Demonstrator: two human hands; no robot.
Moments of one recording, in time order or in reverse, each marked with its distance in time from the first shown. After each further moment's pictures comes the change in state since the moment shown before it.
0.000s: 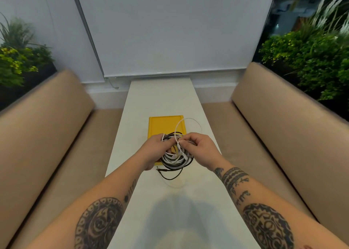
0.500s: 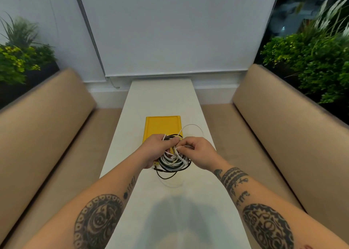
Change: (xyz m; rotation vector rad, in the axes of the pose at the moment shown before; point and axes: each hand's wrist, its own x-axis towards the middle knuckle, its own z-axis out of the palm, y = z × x) left_hand -0.001 0.012 0.024 0.006 -0.005 -0.030; right_hand -0.005 0.004 -0.025 -0.236 -0.131 -0.012
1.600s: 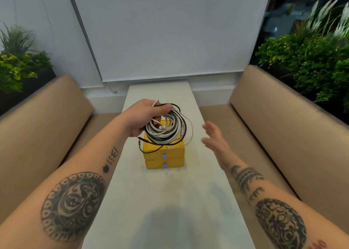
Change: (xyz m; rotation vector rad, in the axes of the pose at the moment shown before) left_hand -0.015 0.103 -0.064 -0.024 -0.120 0.202; right_hand -0.010 0.023 -0.038 0.375 0.122 0.093
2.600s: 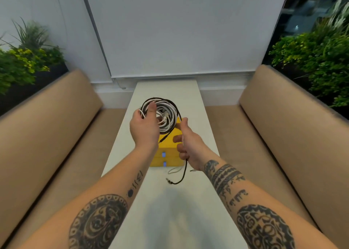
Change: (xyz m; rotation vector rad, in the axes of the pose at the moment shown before) left_hand 0.014 -0.050 0.070 -0.249 1.000 0.119; right_hand 0.018 -0.048 0.067 0.232 -0.047 0.354
